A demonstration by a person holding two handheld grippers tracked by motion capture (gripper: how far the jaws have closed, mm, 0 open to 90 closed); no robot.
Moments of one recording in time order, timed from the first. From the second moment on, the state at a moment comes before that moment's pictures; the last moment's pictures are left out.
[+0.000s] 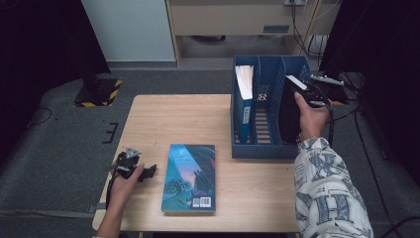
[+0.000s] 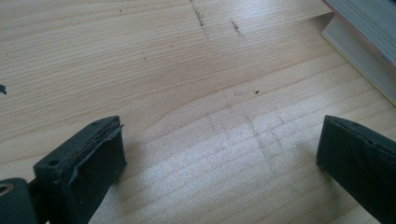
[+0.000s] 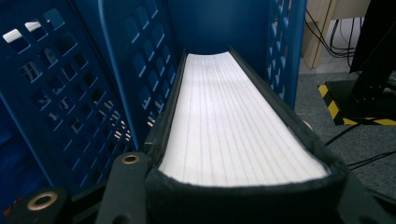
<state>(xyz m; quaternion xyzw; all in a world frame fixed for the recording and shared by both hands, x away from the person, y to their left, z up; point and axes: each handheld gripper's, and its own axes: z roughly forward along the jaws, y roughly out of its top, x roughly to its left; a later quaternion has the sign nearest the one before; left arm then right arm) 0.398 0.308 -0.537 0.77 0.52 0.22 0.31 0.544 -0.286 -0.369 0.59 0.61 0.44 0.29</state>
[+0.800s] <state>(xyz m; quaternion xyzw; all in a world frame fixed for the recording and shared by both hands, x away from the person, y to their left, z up) 0.398 0.308 -0.537 0.77 0.52 0.22 0.31 0.549 -0.284 -0.375 0.59 0.60 0.44 0.30</state>
